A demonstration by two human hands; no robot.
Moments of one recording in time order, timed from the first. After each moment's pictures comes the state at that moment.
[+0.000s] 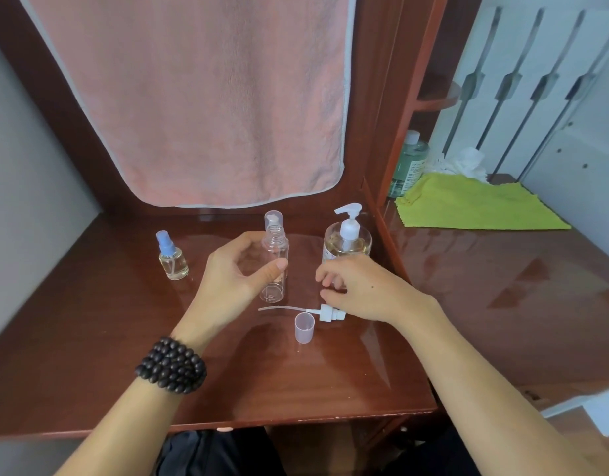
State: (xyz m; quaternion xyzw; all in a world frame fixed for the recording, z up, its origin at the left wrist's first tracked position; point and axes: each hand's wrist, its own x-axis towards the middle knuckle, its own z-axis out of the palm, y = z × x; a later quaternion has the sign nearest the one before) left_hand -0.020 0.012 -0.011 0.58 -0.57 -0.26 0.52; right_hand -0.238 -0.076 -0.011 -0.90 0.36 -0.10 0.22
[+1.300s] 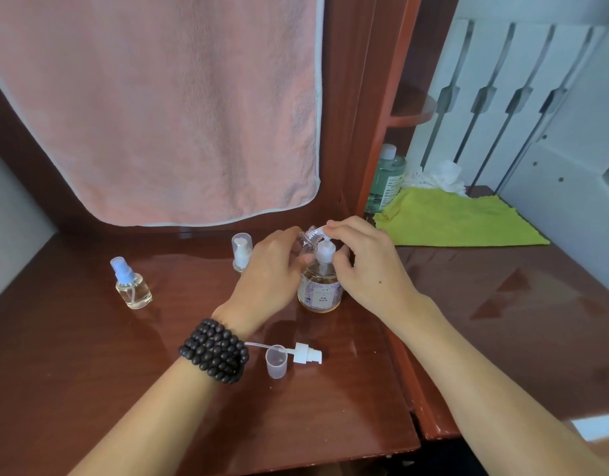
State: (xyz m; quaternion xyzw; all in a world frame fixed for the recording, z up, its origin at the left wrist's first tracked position) left_hand -0.083 -0.076 0.000 0.62 -0.68 -0.10 0.38; right_hand -0.254 -0.122 0.004 -0.84 0.36 -0.41 0.04
